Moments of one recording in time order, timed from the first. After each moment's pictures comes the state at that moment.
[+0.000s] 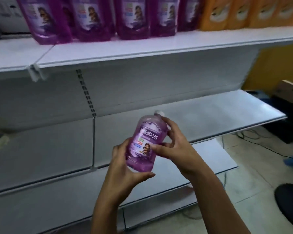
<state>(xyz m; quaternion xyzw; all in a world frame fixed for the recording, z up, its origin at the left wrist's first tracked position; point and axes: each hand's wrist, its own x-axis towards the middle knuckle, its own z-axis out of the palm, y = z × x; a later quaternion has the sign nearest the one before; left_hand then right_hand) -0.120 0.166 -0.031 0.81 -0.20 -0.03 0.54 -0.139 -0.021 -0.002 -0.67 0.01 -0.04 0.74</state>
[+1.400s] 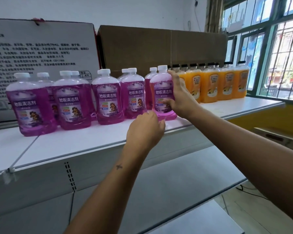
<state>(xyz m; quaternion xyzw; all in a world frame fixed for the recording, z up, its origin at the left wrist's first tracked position) 0.003 -0.026 0.204 0.90 -0.32 0.24 0.20 -0.015 -0.177 0.253 -0.89 -0.02 -0.38 0.24</state>
